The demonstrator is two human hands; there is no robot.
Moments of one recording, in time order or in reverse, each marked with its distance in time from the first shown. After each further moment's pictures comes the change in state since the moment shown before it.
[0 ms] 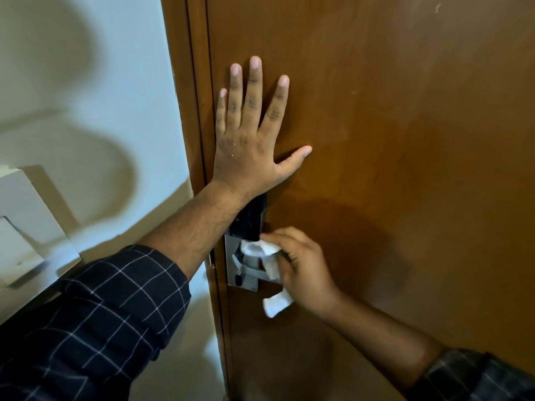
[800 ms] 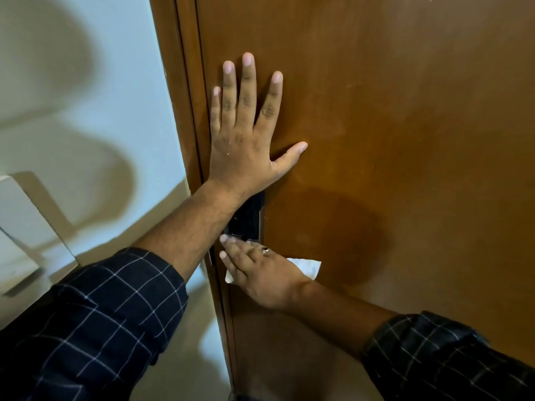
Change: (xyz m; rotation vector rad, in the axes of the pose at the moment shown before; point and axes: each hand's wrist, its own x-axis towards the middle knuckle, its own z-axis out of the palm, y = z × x) left_hand 0.000 0.000 0.000 0.010 -0.003 0.011; right_hand 0.009 0.003 0.048 -0.781 -0.494 -0.420
